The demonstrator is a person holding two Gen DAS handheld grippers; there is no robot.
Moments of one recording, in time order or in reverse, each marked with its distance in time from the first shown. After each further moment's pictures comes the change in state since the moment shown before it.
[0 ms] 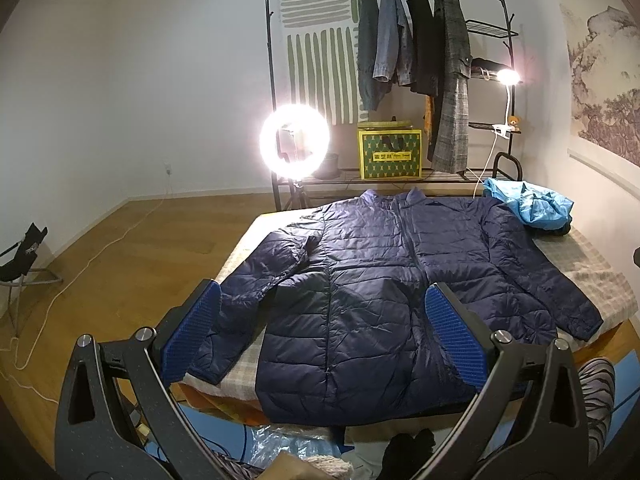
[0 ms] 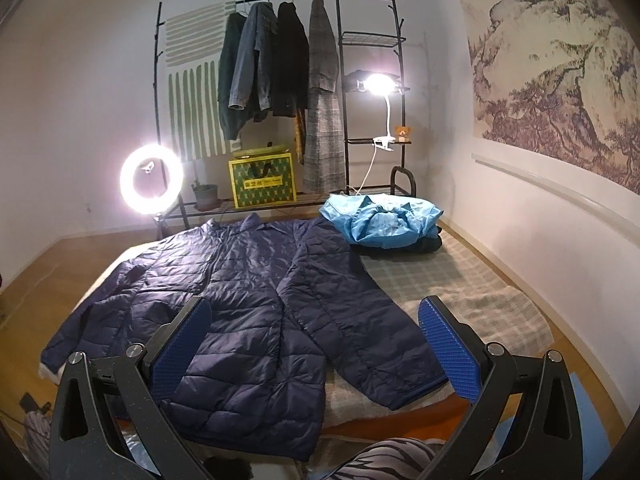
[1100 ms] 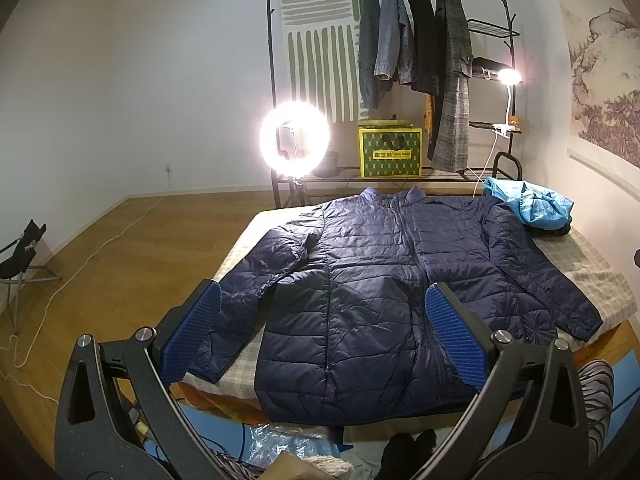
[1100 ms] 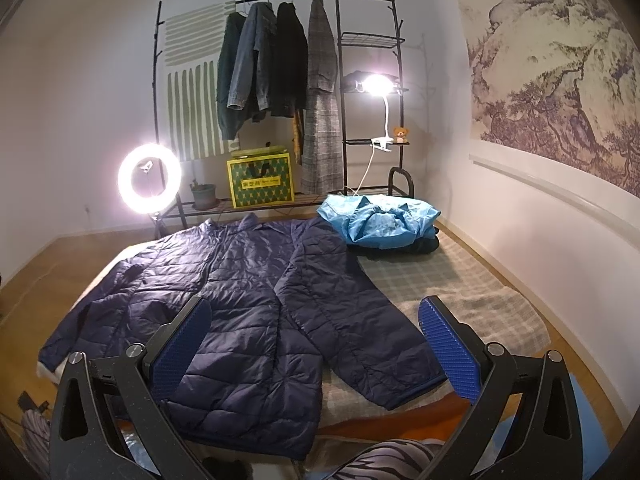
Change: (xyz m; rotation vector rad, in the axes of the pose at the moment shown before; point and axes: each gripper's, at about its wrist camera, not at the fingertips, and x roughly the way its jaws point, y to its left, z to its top) left arm -0.008 -0.007 0.001 0.005 -0.006 0.005; right arm -0.002 -0.004 -0.001 0.003 0.003 -0.005
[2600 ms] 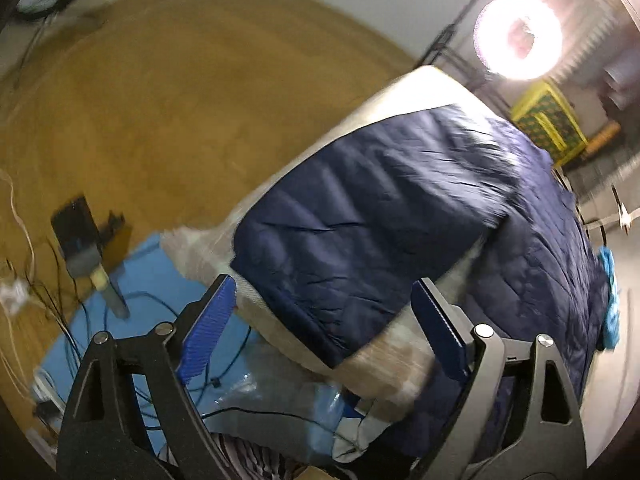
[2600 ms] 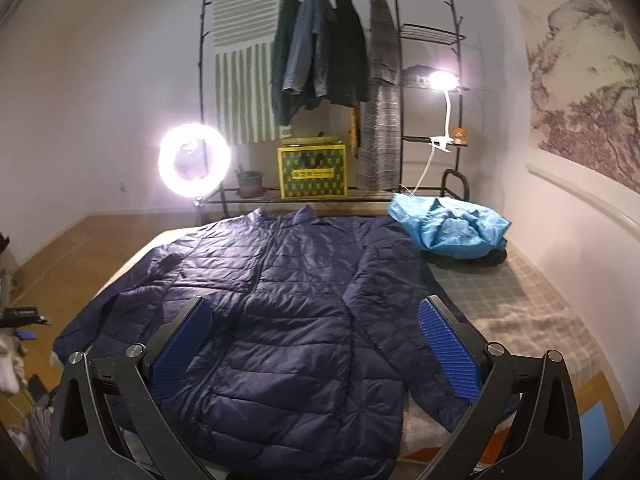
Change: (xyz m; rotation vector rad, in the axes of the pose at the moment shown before) left arm 0.242 0.287 -0.154 -0.702 0.595 0.111; right arm 0.061 0.085 0.005 -0.098 0.025 0.138
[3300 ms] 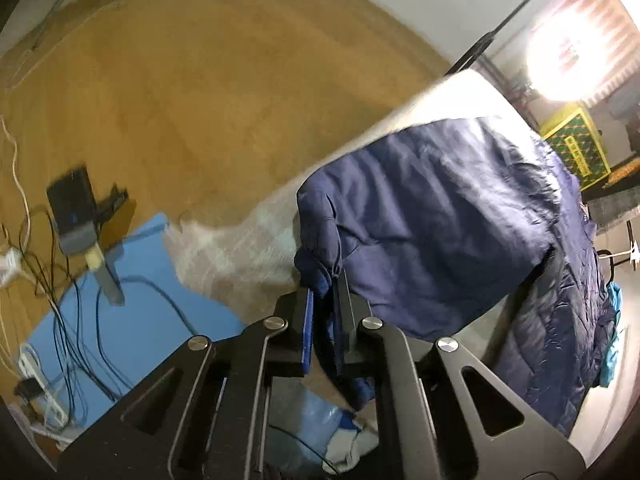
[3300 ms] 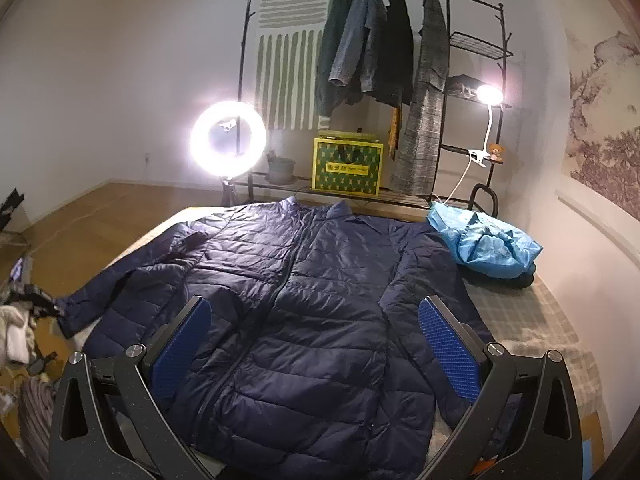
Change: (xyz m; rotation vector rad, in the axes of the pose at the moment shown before) left arm 0.029 0.016 0.012 -0.069 -0.004 0.025; right arm 0.022 0.046 -0.001 -0.129 0.029 0.065
